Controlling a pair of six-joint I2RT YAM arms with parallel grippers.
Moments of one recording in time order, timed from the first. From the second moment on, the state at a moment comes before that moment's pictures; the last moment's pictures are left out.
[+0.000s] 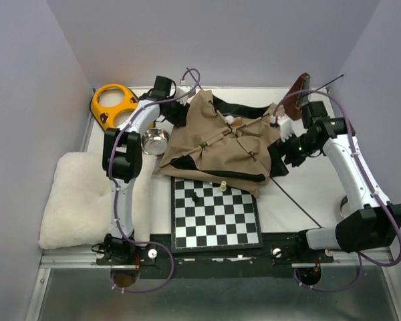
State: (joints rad) left arm -0.24 2.24 1.97 -0.60 0.45 0.37; right arm 0.13 1.38 1.42 -1.23 -0.50 -0.46
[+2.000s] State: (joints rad) left arm -0.15 1.78 1.38 -0.60 0.57 0.15; right arm -0.17 1.58 1.42 -1.27 -0.48 -1.24
